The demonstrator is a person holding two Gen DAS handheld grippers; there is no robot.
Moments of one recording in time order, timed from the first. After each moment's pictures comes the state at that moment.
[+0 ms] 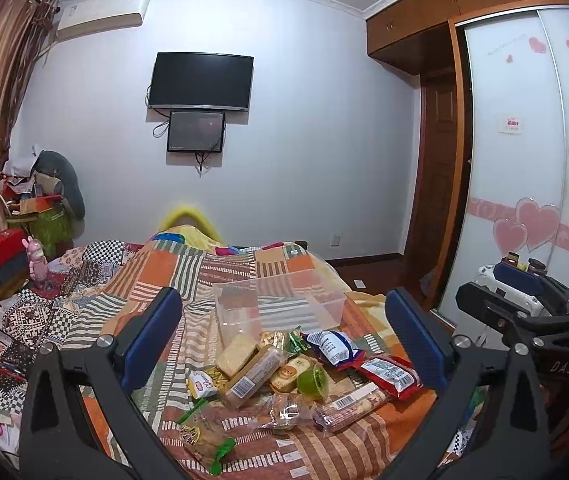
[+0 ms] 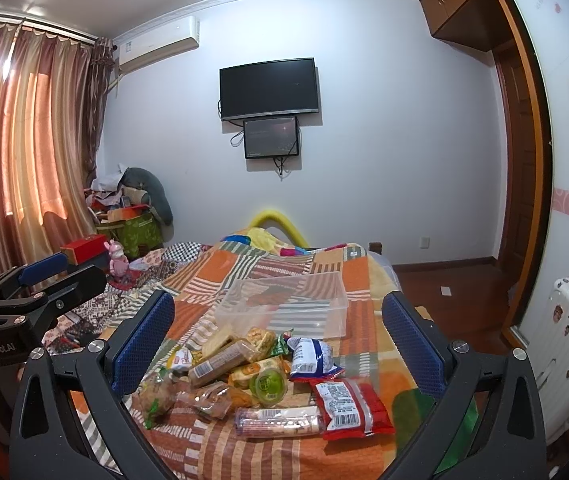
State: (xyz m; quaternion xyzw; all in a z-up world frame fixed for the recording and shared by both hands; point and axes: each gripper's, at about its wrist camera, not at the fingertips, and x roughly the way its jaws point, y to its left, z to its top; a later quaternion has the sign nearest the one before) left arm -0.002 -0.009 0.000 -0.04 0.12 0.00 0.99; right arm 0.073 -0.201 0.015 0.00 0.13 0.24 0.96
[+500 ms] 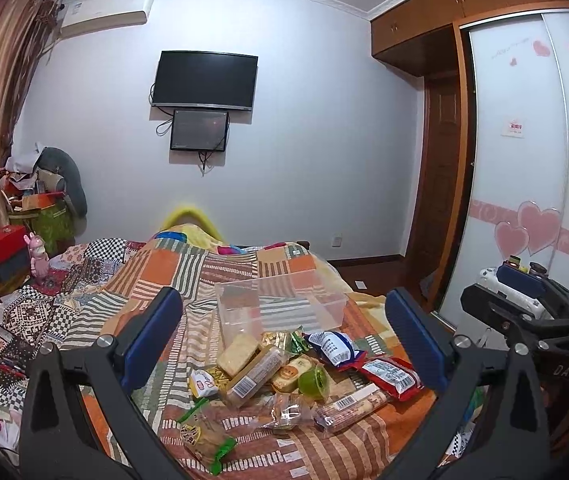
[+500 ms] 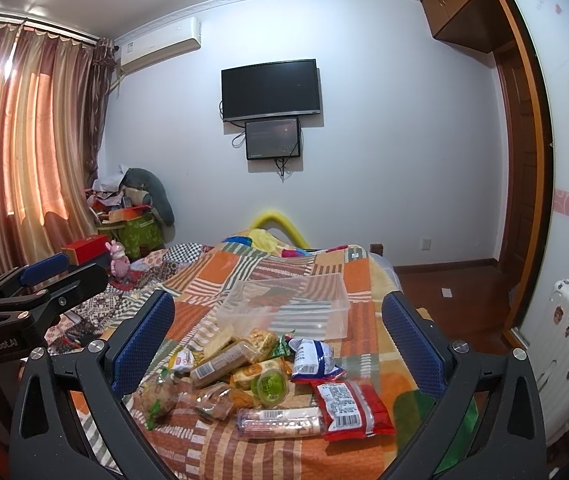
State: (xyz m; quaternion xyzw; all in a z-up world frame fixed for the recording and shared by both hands) left arm -0.002 -0.007 0.000 -0.05 0.12 0.00 0.99; right arm 0.072 -0.199 0.015 0.00 0.13 0.24 0.96
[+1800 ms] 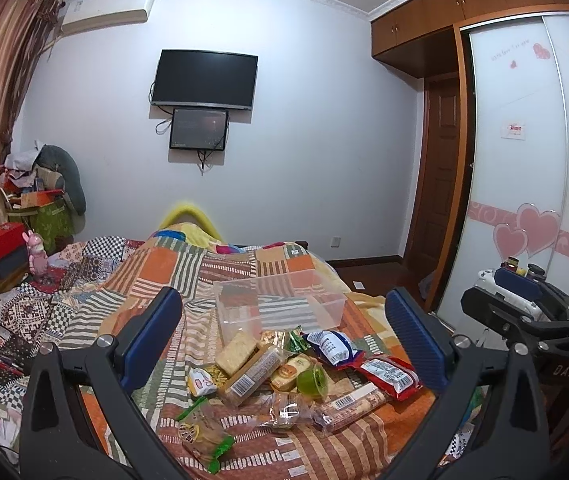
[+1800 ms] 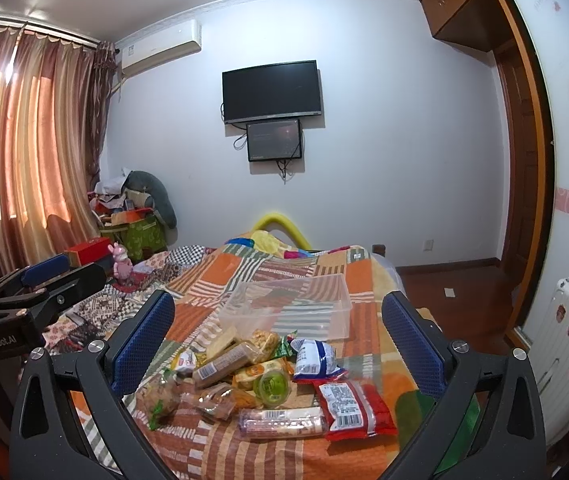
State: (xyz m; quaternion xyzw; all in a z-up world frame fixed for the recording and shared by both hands) left arm -0.002 -0.004 -0.002 -0.05 0.12 0.00 0.99; right arm 0.073 -0.200 0.012 0.01 0.13 0.25 0.96
